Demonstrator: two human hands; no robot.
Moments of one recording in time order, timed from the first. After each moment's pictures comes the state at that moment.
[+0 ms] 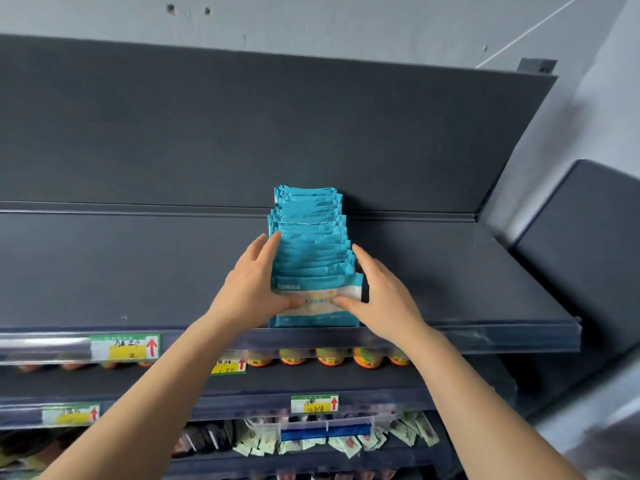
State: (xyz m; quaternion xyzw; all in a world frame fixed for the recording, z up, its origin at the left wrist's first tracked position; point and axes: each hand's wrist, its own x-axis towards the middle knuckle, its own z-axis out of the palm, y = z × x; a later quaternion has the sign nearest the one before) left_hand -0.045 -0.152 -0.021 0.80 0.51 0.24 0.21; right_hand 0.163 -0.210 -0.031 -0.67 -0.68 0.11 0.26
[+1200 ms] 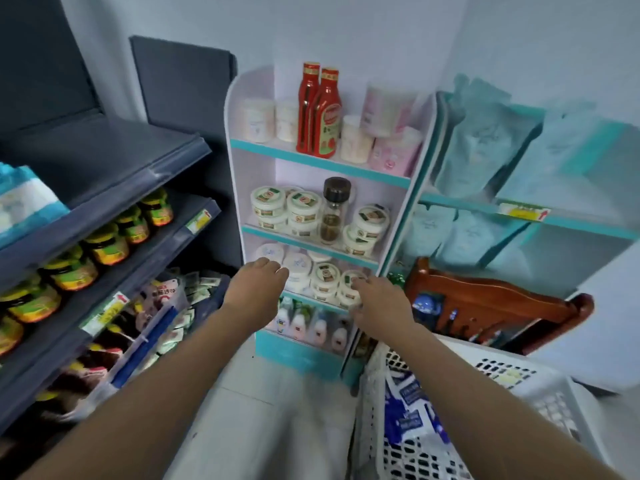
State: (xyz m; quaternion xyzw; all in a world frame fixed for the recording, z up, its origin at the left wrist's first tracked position) left_hand -0.003 -0.454 -0.121 0.99 -0.14 0.05 -0.06; right_hand -0.001 -0.684 -0.121 -0.99 -0.14 0.02 0.02
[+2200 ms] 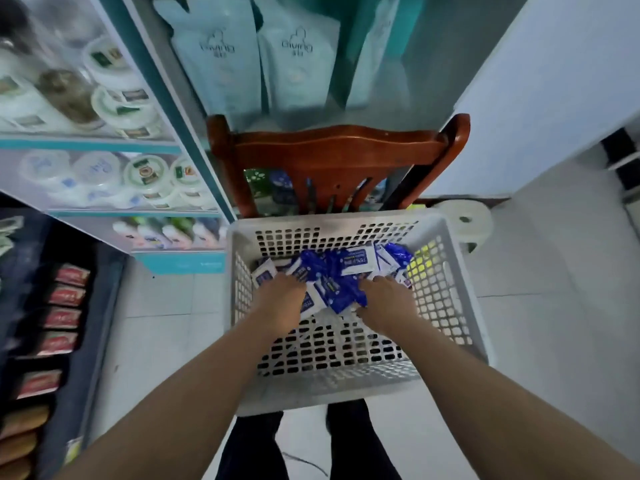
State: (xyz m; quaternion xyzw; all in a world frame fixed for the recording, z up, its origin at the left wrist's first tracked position) left_hand -0.018 -0.816 -0.330 0.92 -0.29 -0.26 -0.02; right_hand -0.075 -1.004 -0.303 -0.95 0.08 0.29 0.04
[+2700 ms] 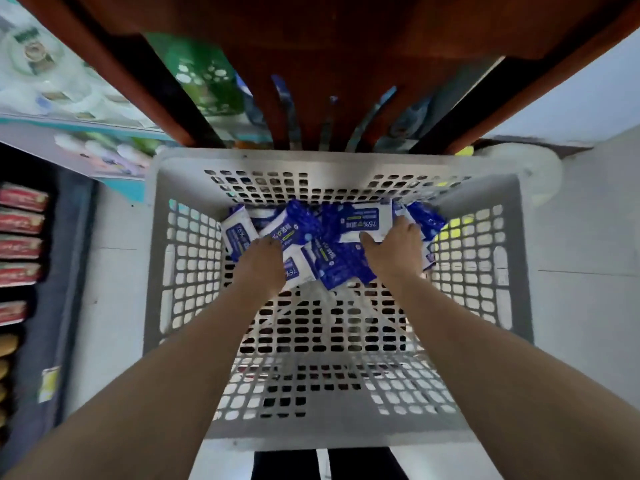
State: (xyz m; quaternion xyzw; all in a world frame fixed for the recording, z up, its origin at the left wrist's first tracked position) left_hand 0.012 -0.862 -0.487 0.93 -0.09 -0.35 0.04; right_hand -0.006 -1.066 -0.464 -0.88 0.33 0.23 0.24
